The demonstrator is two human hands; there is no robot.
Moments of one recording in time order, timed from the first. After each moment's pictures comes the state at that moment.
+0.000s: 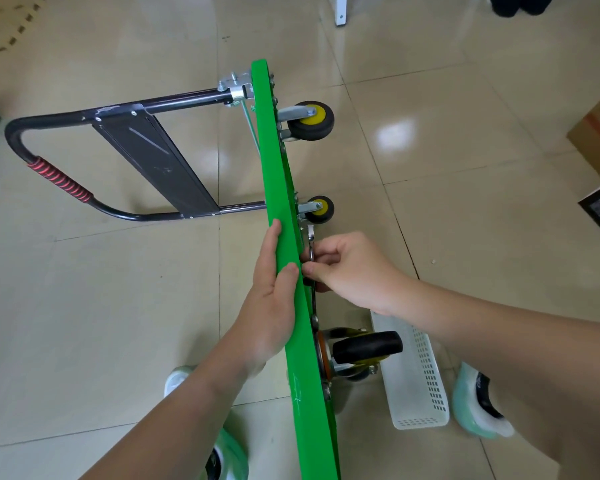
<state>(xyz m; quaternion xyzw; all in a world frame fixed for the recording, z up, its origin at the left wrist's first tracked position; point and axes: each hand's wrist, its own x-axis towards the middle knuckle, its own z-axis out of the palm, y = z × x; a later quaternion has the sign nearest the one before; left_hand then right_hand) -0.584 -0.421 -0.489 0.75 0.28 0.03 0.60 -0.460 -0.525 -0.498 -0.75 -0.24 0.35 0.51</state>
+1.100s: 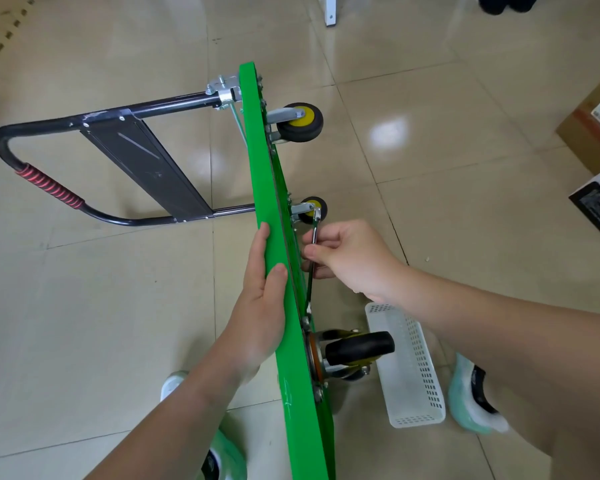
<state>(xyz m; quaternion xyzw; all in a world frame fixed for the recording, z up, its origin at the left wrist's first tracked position) -0.582 -0.423 -0.493 0.73 0.29 0.05 0.61 -0.444 -0.525 -0.497 -0.71 -0.14 0.36 0.58</state>
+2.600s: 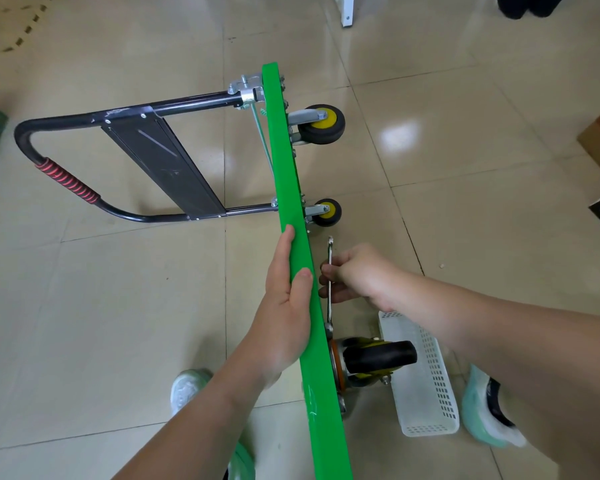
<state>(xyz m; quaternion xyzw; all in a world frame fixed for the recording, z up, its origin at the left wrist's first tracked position) -0.583 -0.420 -0.493 0.74 0.28 0.05 0.61 -0.437 -0.503 -0.543 -0.71 -0.01 0.49 0.50</state>
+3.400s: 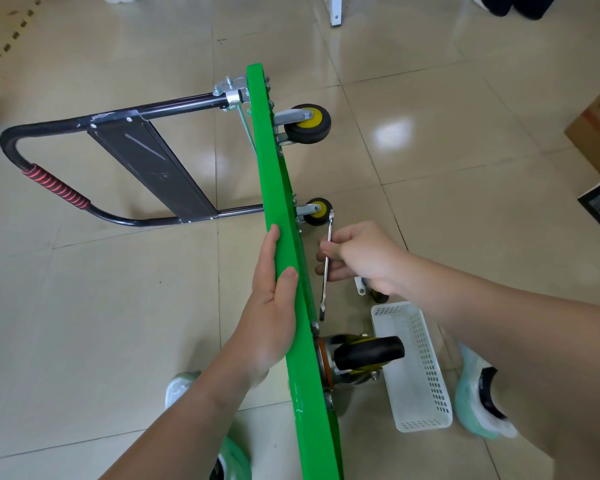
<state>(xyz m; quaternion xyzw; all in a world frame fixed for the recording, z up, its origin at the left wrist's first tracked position) -0.581 -0.422 -0.492 0.75 0.28 0.04 0.60 -0.419 -0.516 -0.519 -0.71 -0.03 0.43 0.56</state>
